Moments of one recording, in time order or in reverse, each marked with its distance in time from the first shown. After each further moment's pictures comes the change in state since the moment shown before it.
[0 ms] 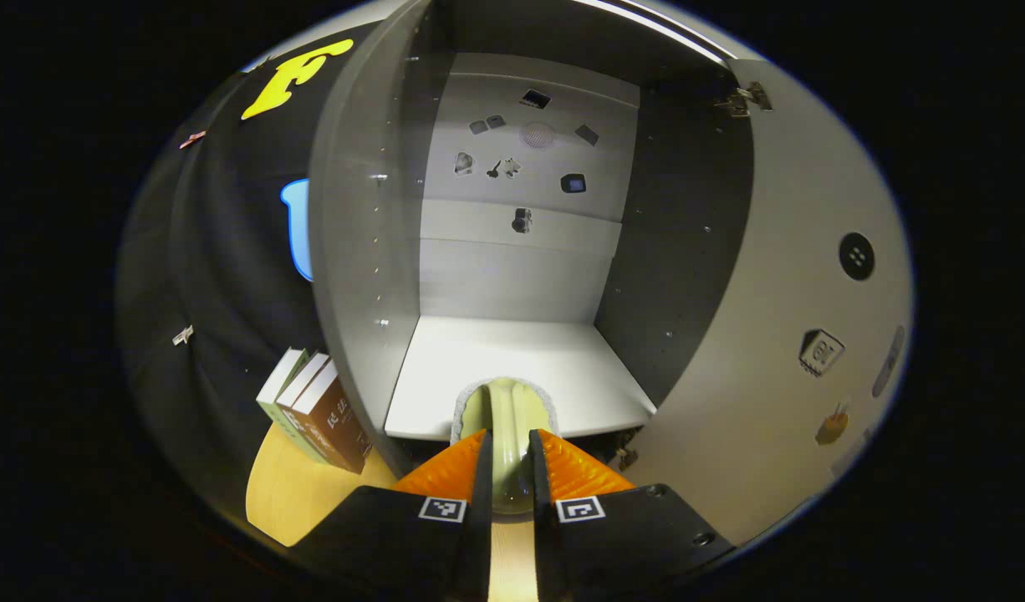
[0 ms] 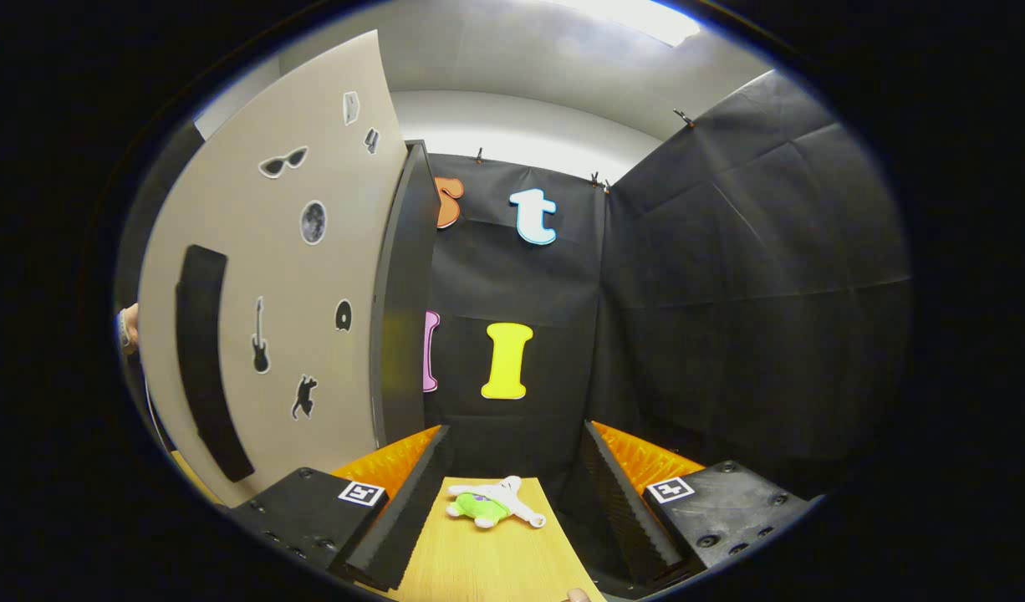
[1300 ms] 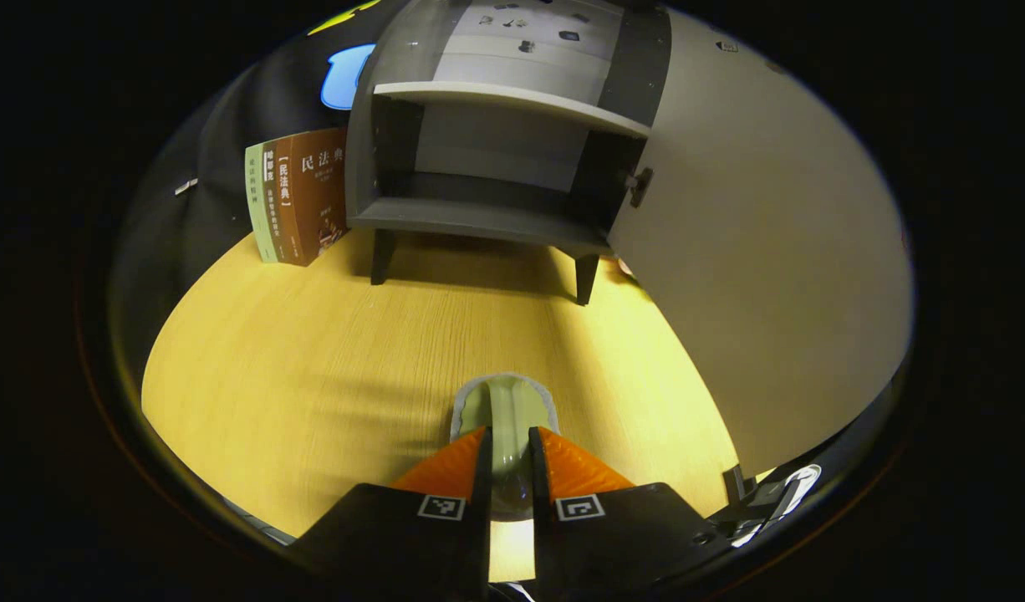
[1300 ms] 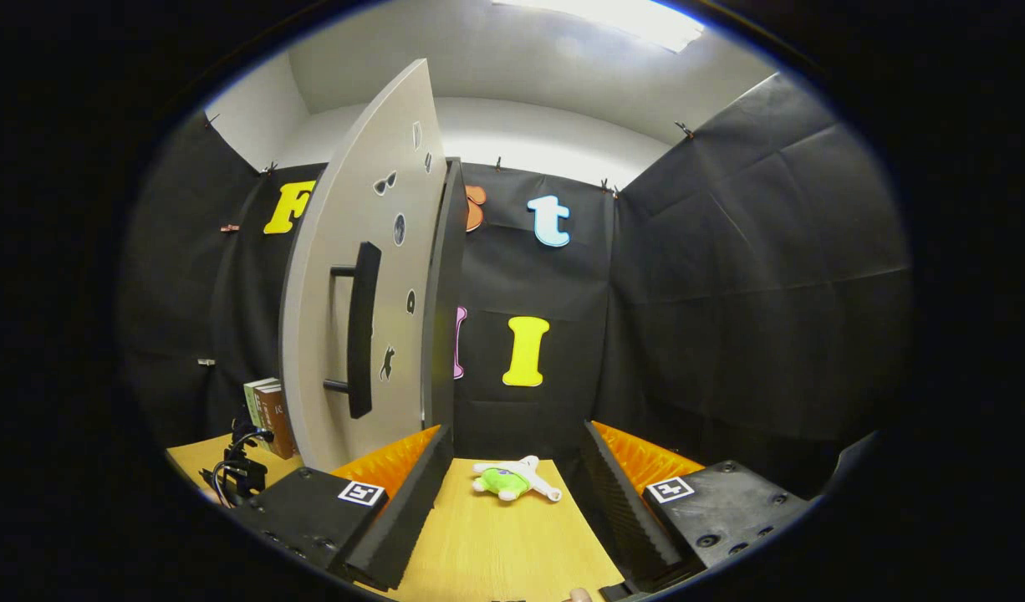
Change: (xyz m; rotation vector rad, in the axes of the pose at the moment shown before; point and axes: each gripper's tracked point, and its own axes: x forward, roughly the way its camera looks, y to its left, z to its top) left arm 0.022 -0.045 -0.395 -0.093 0.254 0.019; right arm -0.081 0.020 -0.022 0.014 0.000 0.061
